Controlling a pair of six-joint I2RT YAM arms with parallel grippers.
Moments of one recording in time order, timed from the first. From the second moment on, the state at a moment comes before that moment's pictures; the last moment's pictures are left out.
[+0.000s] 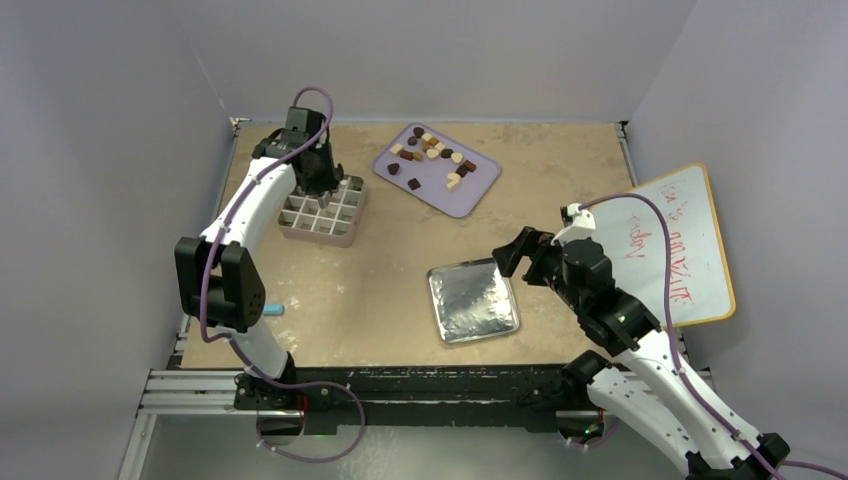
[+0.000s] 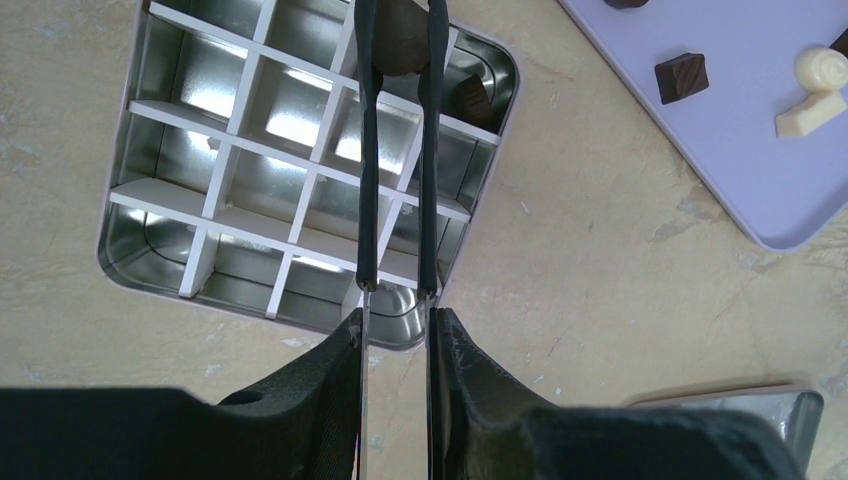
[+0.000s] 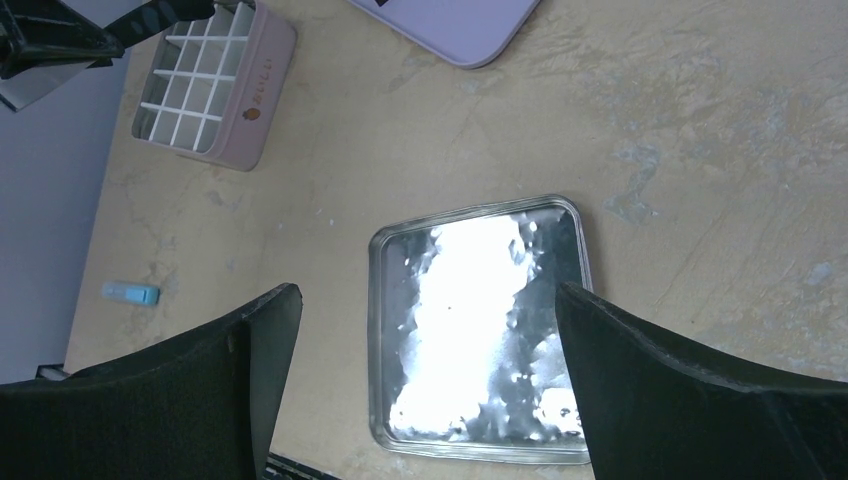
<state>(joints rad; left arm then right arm) -0.18 1.71 1.55 -0.79 -0.06 -0.36 0.57 0.63 0.67 -0.46 0.16 0.62</state>
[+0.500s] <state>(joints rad) -0.18 1.74 1.55 -0.79 -0.06 -0.36 0.57 0.60 0.67 -0.46 0.16 0.61</state>
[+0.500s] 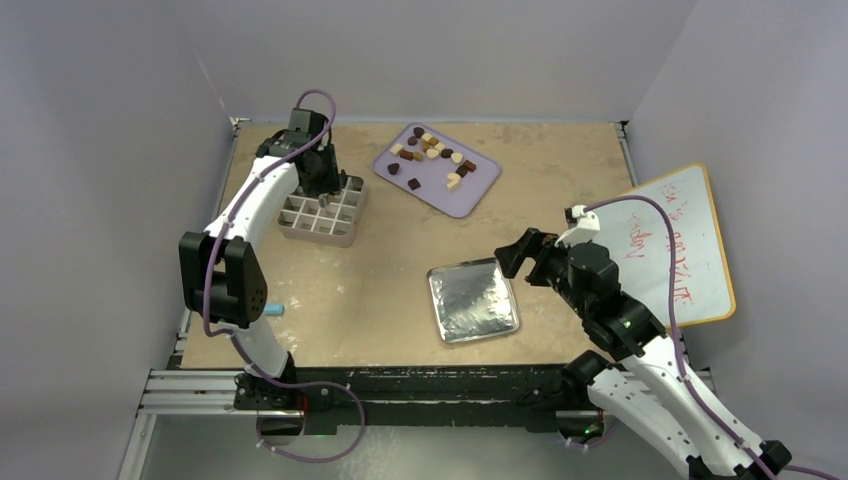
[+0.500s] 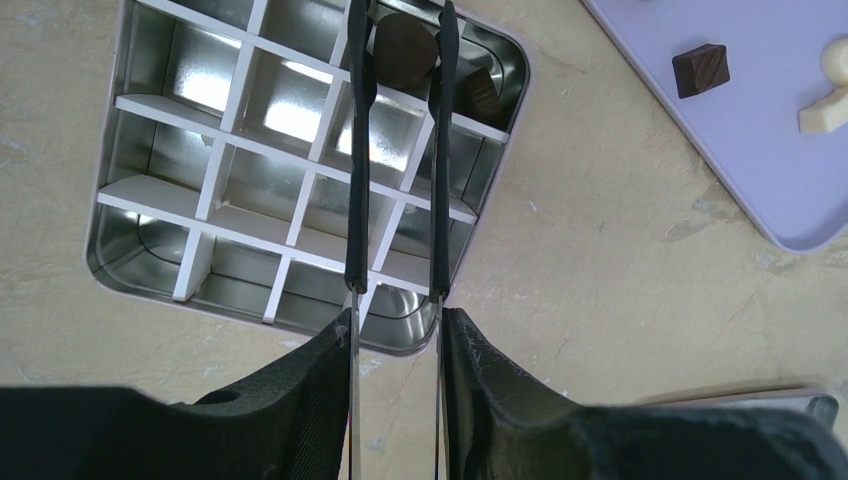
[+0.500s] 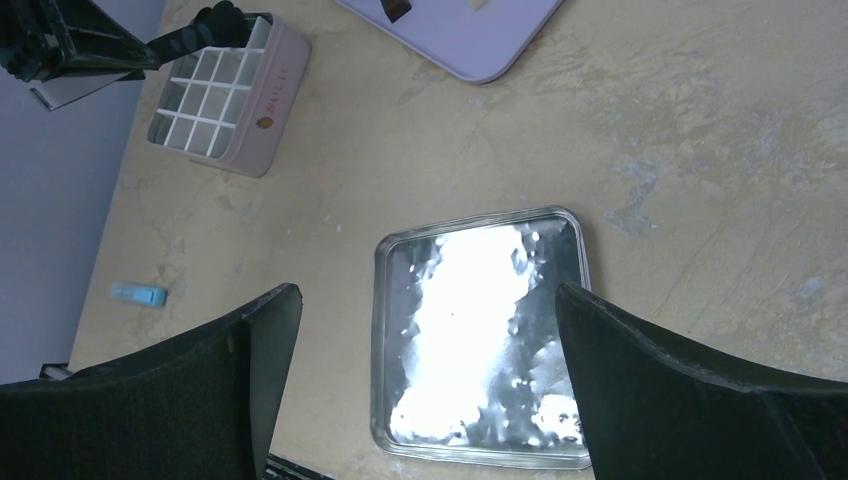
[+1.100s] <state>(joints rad) -0.18 1.74 1.62 -0.80 -0.06 -0.36 0.57 0.58 0.67 -0.46 0.16 0.58</state>
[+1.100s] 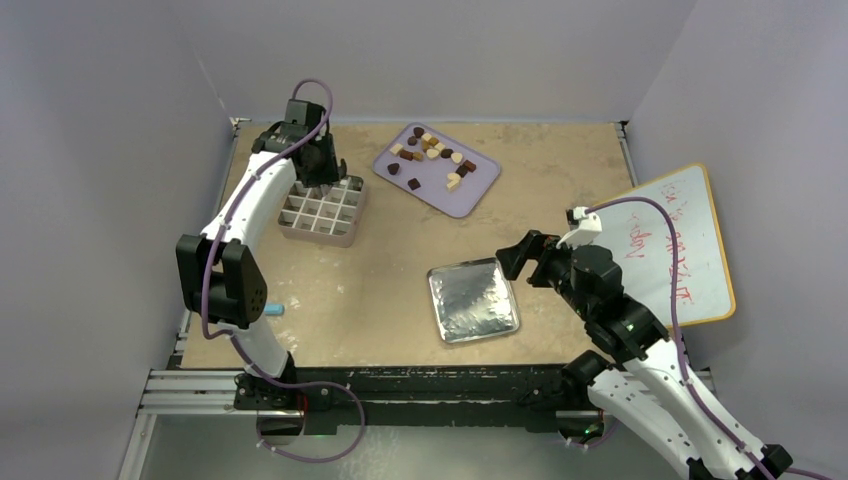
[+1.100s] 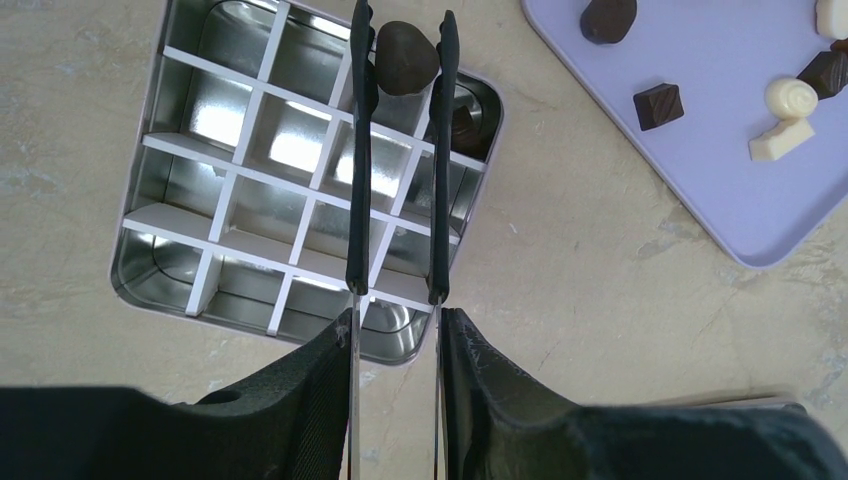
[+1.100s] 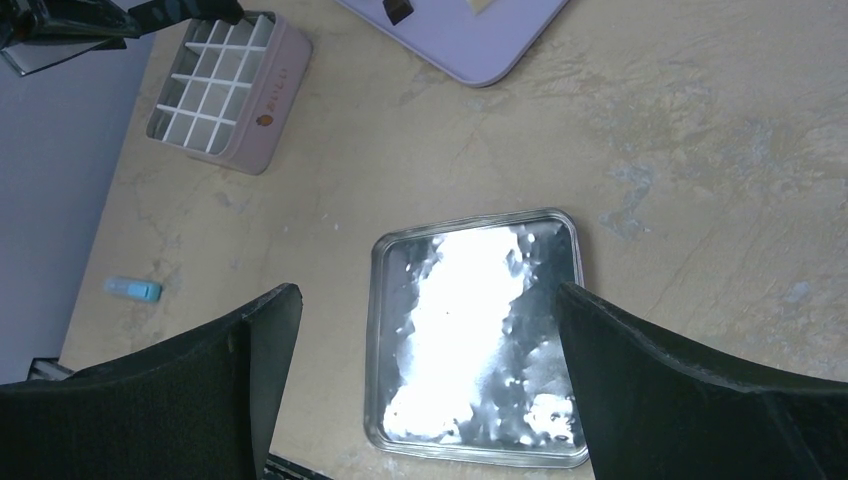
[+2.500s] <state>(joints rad) -0.49 1.82 1.78 -0.79 -0.02 -0.34 0.57 0.57 0.68 -0.53 0.14 0.57</state>
